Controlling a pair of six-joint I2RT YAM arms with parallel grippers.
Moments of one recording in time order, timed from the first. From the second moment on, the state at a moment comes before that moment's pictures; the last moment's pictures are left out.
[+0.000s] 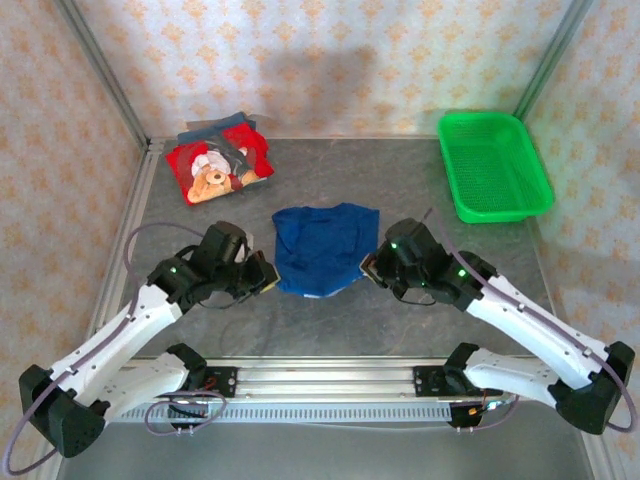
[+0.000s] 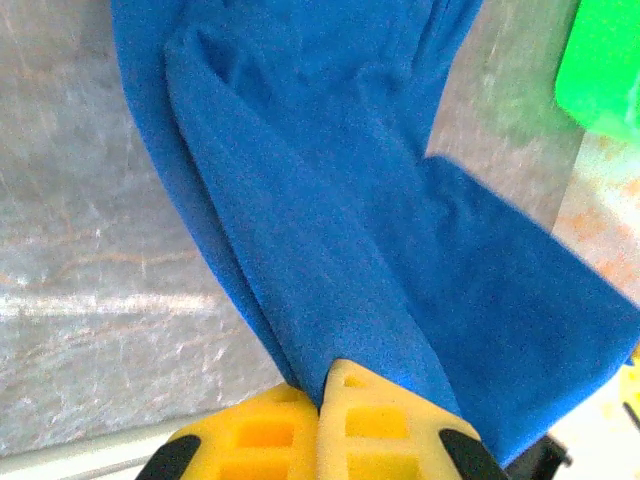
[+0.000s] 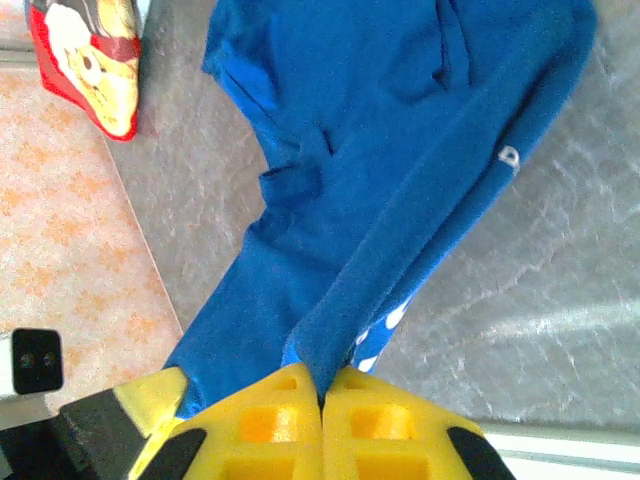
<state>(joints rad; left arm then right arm) -0.51 0.95 0.85 -0.78 0.30 -1.10 0.78 1.01 0.99 -0.78 -0.07 1.39</state>
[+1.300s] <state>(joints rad) -0.23 1.80 1.41 -0.76 0.40 -0.82 0.28 1.78 1.42 -0.78 -0.39 0.95</state>
